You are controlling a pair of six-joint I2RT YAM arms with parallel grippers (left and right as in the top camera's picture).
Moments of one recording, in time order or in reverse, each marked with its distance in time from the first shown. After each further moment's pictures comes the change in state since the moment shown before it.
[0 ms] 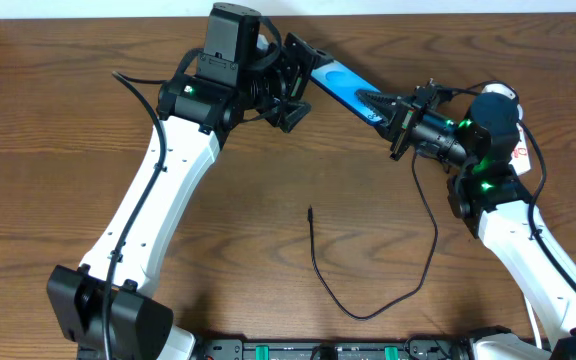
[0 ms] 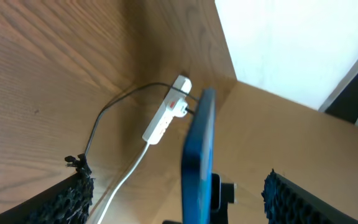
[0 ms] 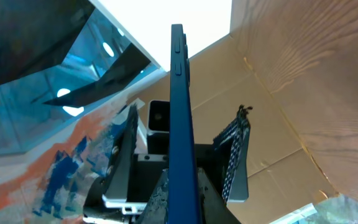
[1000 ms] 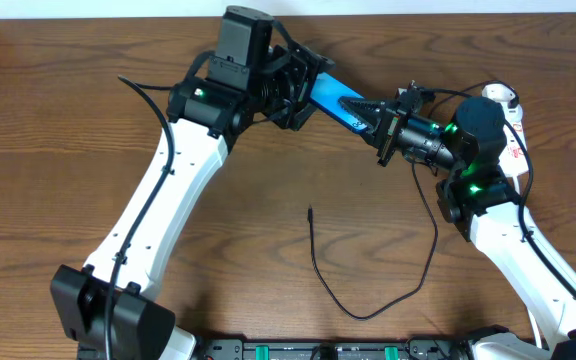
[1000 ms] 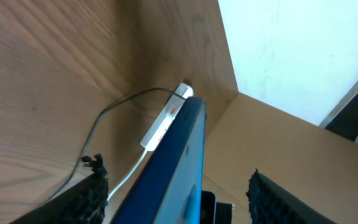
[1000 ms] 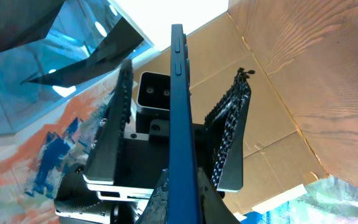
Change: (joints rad) left arm -0.044 0.000 0.000 0.000 -0.082 -0.077; right arm 0.069 0.000 0.000 0.034 -0.010 0.008
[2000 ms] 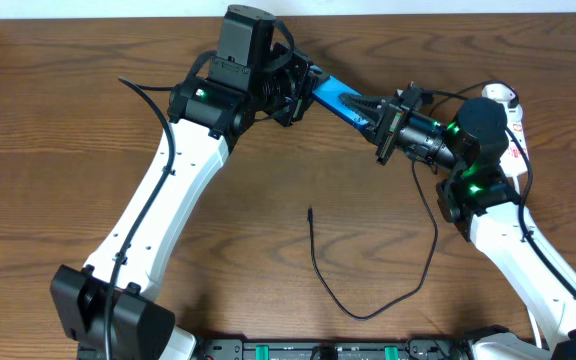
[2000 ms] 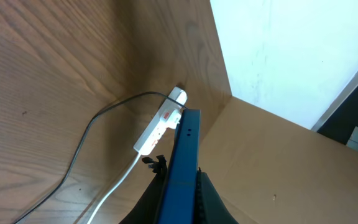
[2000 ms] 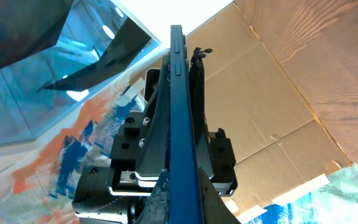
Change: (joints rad) left arm -0.003 0.000 0.000 0.022 -0.020 -0.023; right arm 0.001 0.000 0.000 0.036 0.002 0.106
